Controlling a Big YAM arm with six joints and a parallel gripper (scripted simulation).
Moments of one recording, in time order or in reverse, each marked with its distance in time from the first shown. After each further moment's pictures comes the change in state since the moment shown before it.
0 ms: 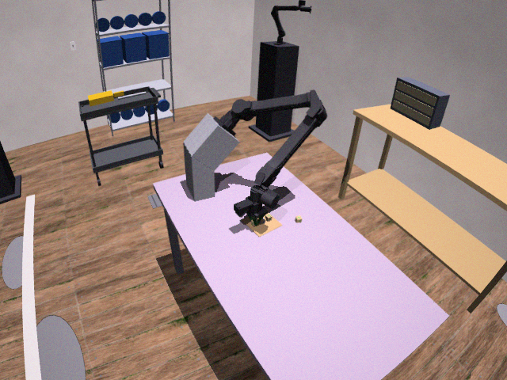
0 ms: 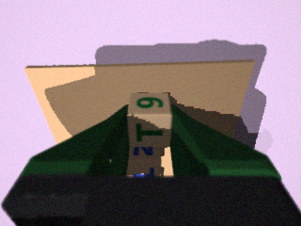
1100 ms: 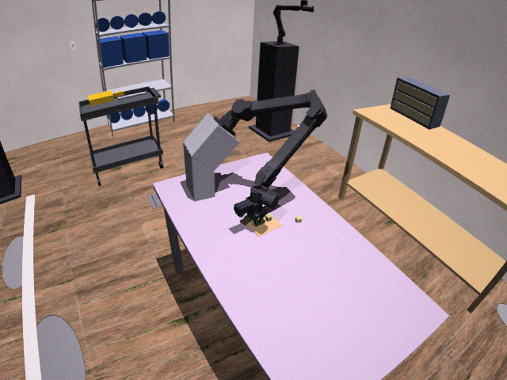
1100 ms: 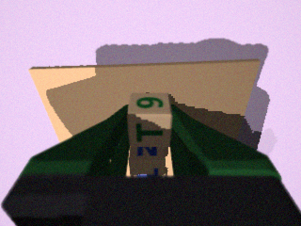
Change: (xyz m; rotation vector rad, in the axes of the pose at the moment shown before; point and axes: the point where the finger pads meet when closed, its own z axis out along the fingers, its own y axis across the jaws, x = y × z) arm 0.000 0.003 0.001 -0.008 0.001 0.011
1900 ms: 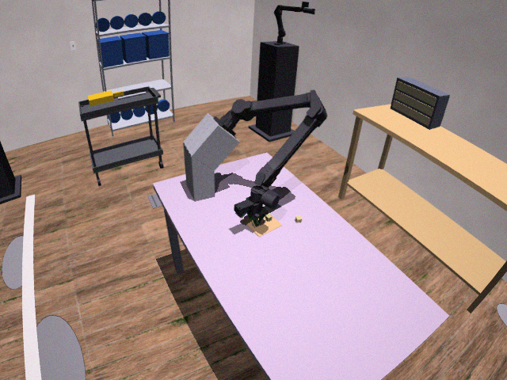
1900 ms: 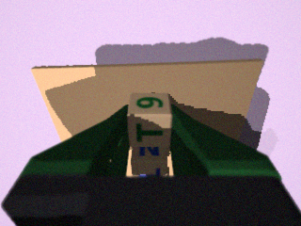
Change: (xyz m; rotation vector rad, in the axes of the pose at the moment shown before) arm 0.000 0.001 0.000 -0.002 0.001 -0.002
